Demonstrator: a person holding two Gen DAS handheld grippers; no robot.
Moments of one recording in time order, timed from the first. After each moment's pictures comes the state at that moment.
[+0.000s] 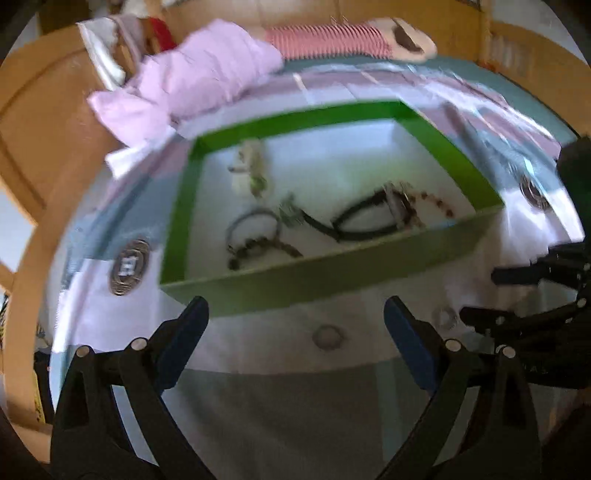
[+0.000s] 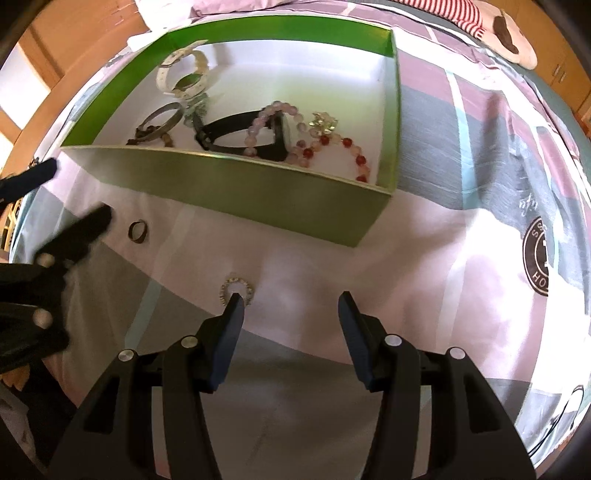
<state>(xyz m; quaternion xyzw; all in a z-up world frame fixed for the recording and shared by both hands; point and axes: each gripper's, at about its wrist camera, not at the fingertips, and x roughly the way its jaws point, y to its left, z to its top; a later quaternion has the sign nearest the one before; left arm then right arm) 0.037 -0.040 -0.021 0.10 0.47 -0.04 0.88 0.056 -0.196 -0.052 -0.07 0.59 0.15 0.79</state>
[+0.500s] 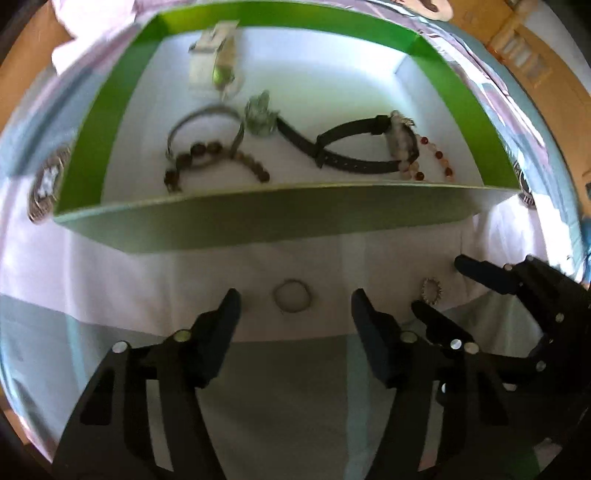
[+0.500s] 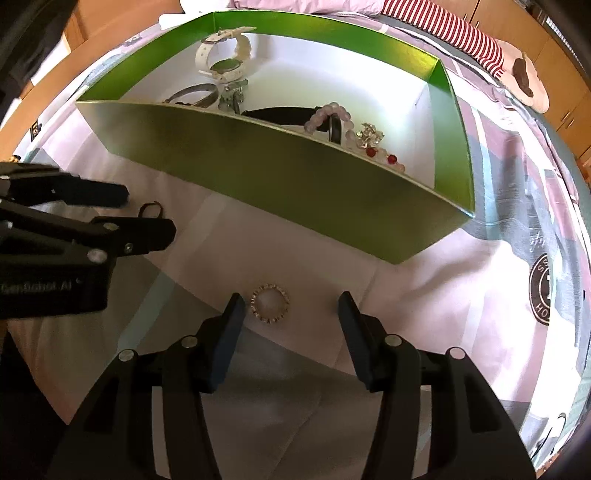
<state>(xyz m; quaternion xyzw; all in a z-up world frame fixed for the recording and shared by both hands) 0.074 -0.019 -0.071 -0.04 0.61 -0.09 0.78 0.047 -0.159 -0.068 -0.14 0.56 0.17 0.80</state>
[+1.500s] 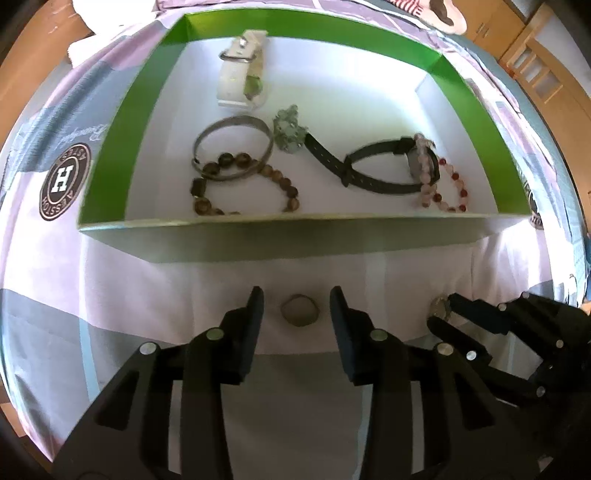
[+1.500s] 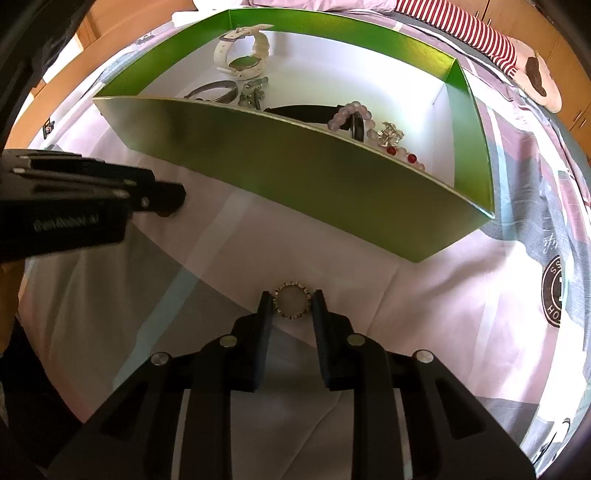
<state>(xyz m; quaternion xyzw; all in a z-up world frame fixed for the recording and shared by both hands) 0.095 -0.014 -0.068 -0.04 0.60 -0.07 0.79 0.054 -0.157 -0.066 -0.13 0.56 0.19 0.79</state>
